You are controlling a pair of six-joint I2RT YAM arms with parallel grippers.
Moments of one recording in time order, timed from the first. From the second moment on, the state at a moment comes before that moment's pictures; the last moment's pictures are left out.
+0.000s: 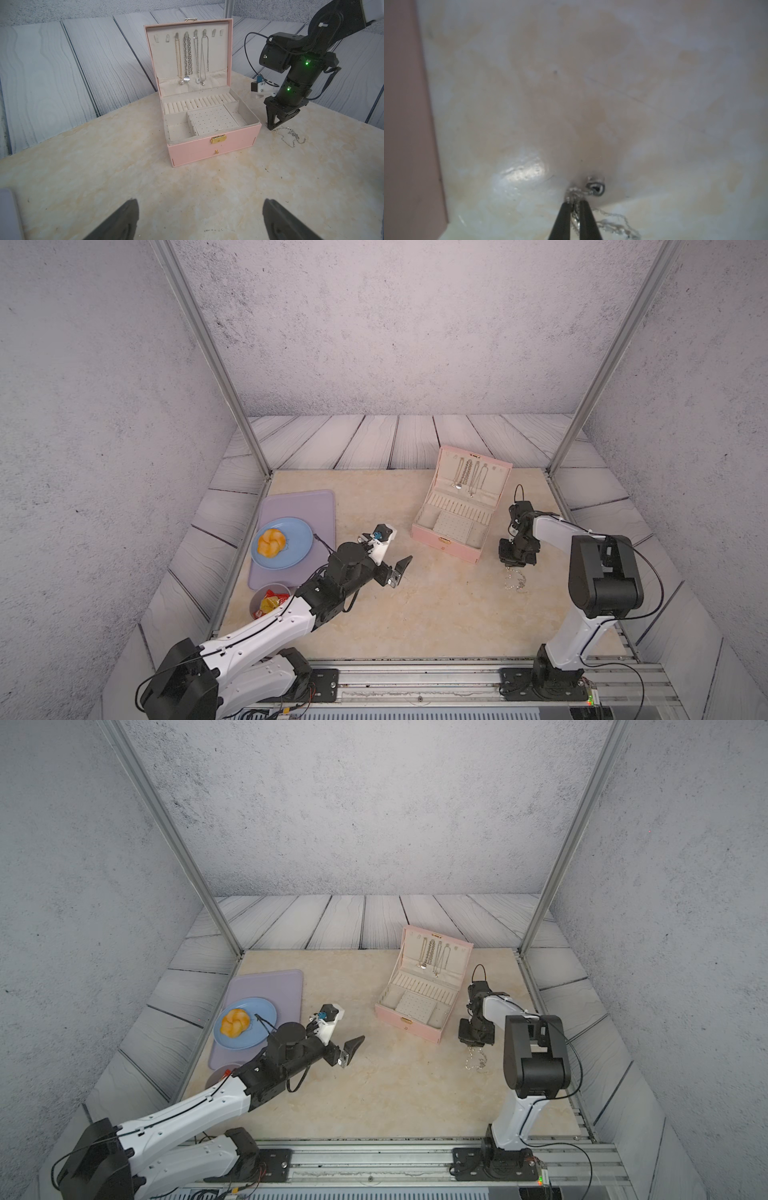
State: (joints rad) left arm -0.76 1.05 0.56 0.19 0.02 0.00; right arm 0.03 1.80 1.11 -0.78 -0.03 0.23
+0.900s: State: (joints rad) left arm -0.77 0.96 0.48 0.26 0.19 -0.07; right arm 0.24 1.45 0.95 -0.77 -0.31 0.24
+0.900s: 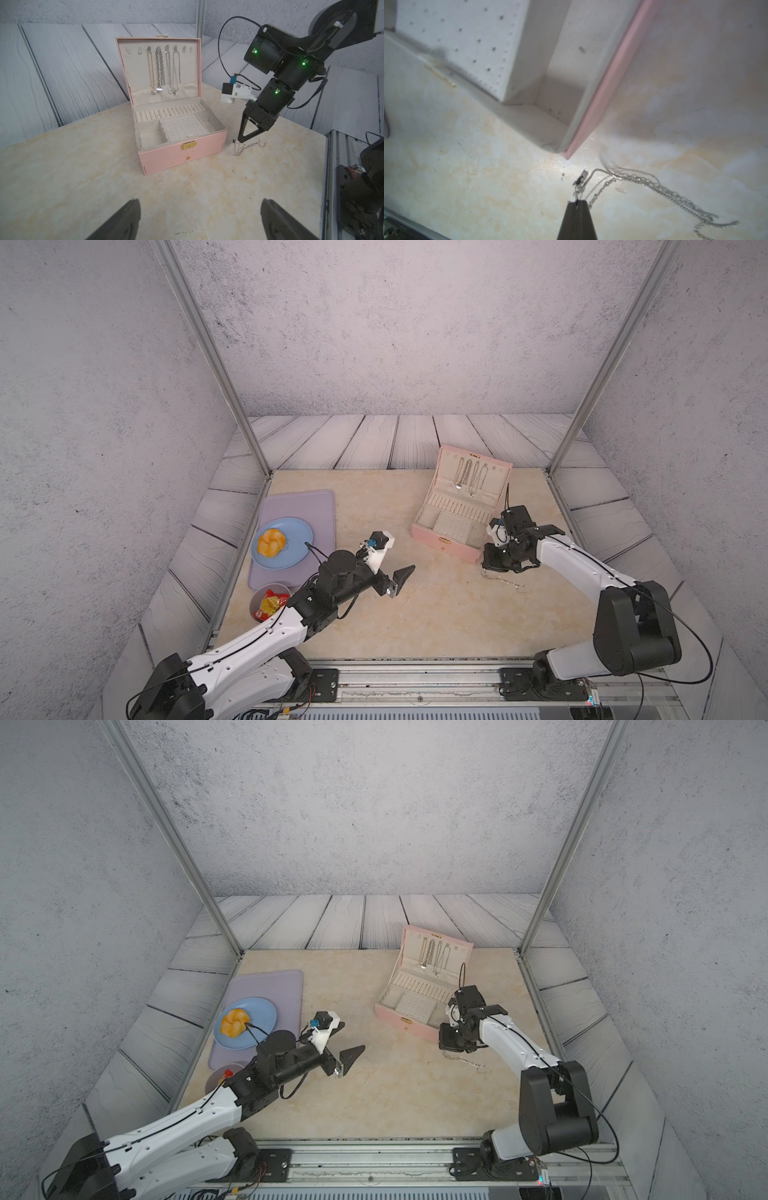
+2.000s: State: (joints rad) left arm -0.95 1.19 0.46 0.43 0.26 0.25; right arm 0.46 1.24 0.95 -0.74 -0.85 0.02
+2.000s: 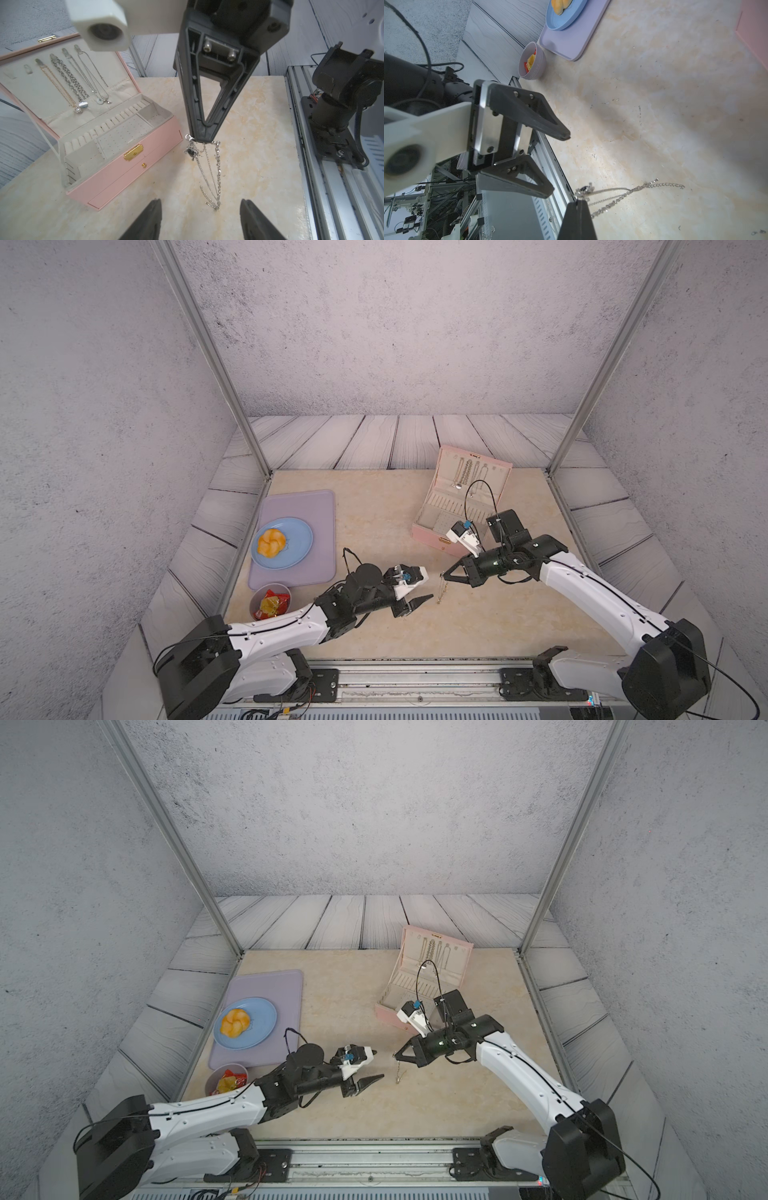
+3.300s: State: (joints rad) left arm -0.96 1.32 0.56 0.49 0.28 0.27; right arm 0.47 1.24 0.95 -0.74 -0.88 0.00
